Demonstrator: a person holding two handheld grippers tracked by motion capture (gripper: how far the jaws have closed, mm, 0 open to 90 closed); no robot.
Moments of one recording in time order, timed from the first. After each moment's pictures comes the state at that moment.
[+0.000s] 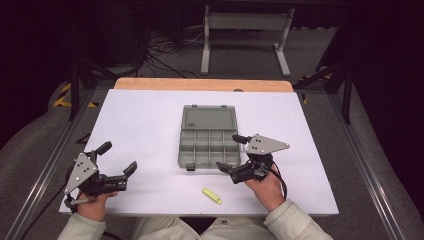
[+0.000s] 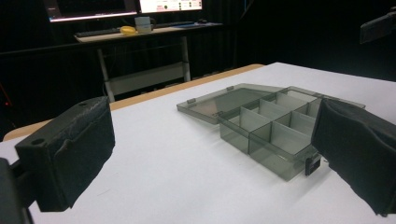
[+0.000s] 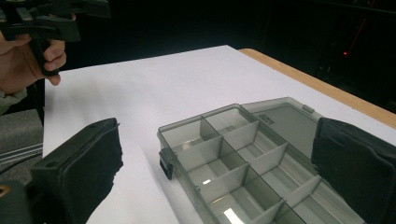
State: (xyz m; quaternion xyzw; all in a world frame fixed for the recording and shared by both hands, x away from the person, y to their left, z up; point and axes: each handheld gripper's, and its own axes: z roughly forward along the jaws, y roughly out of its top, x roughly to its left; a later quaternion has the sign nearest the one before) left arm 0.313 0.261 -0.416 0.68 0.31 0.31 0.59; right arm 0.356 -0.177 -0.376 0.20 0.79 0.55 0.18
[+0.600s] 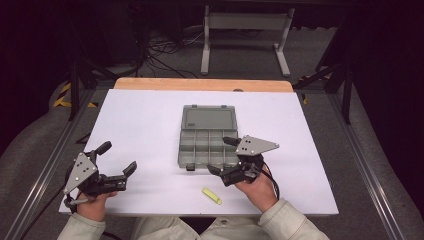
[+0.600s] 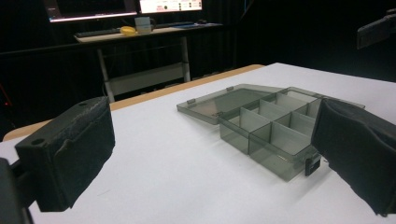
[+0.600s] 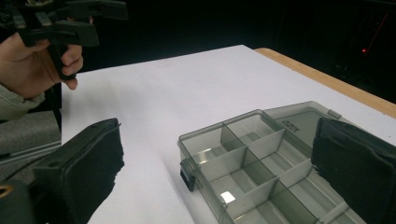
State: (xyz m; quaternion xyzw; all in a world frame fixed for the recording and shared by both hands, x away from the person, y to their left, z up) left arm 0.313 0.261 -0.416 0.68 0.31 0.31 0.59; right arm 0.352 -0.155 -0.375 0.20 0.79 0.55 0.17
